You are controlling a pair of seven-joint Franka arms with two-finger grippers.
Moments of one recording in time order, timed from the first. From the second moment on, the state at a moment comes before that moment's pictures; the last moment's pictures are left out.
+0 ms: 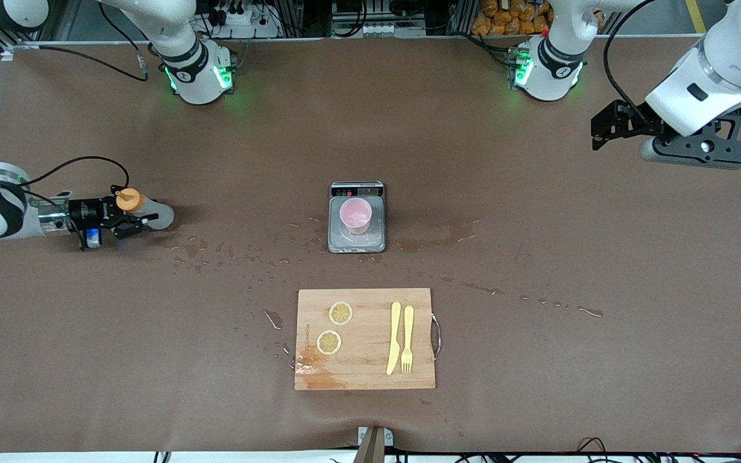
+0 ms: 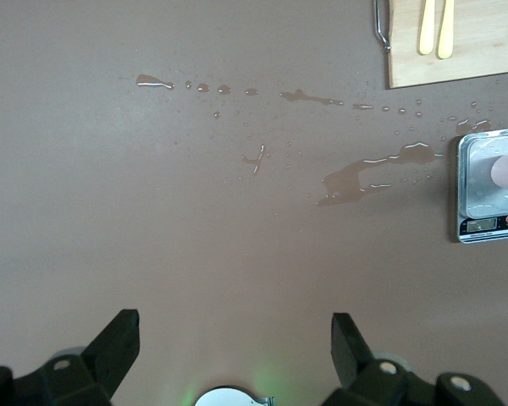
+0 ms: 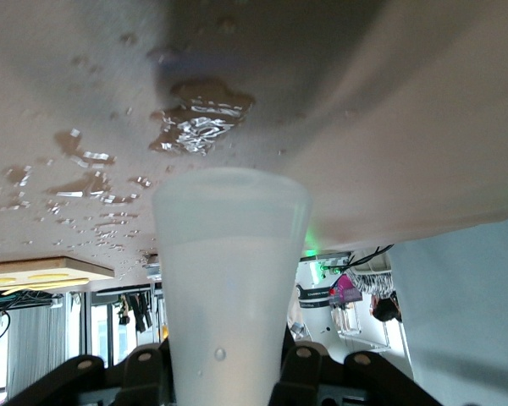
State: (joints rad) left arm -0.17 0.00 -0.07 -1.54 -0.03 1.46 -0.10; right arm -0.49 0.68 -0.02 -1.89 0.78 1.49 0.51
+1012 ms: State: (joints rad) left arm -0.17 0.00 -0.07 -1.54 -0.03 1.46 -0.10; right arm -0.49 0.75 -0.02 -1.68 0.74 1.38 0.50
